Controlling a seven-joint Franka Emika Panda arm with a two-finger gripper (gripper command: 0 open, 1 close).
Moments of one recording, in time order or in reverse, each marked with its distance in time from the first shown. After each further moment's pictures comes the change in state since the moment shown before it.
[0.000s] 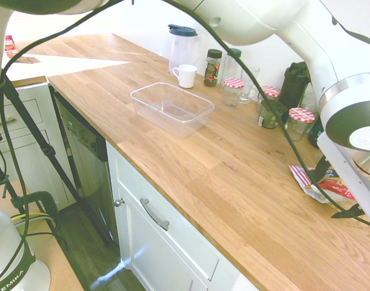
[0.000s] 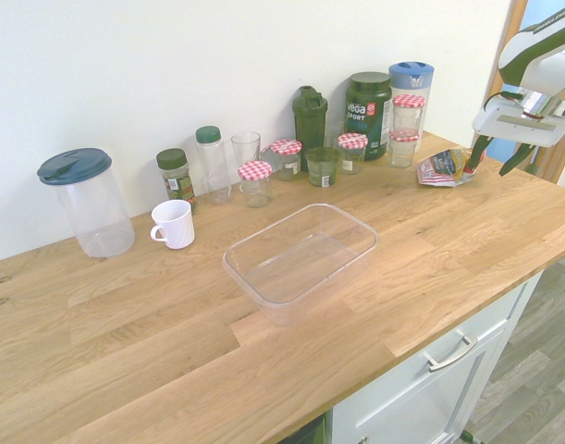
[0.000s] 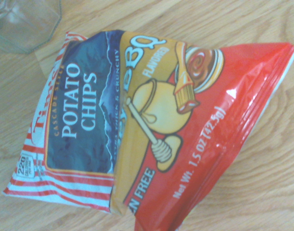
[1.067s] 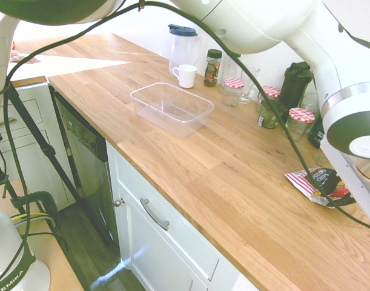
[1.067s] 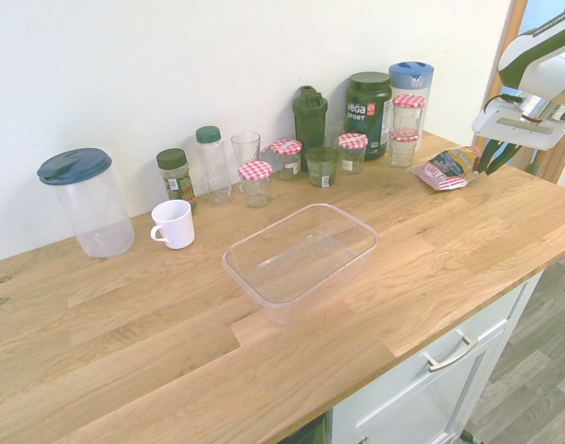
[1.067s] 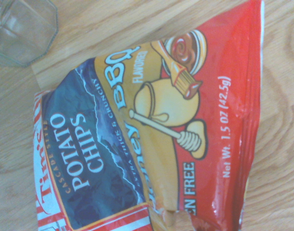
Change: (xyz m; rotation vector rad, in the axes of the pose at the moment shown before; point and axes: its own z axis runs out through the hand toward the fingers) arm 0.007 0.003 0.011 0.025 -0.007 -0.001
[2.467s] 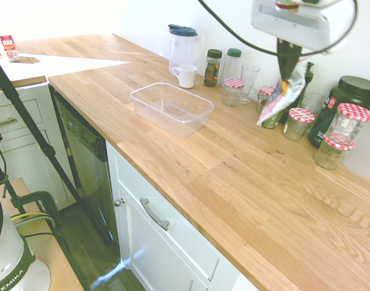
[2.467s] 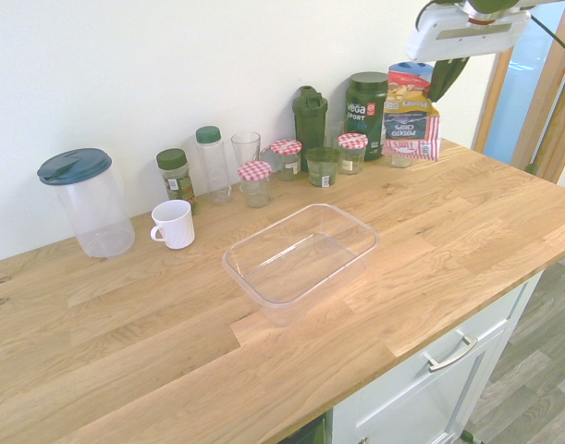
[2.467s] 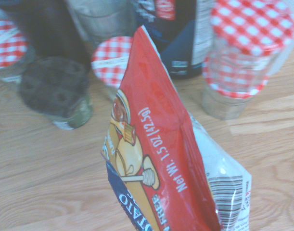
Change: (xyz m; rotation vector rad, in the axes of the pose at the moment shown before) arm -0.294 -0.131 -0.175 0.014 0.271 -0.336
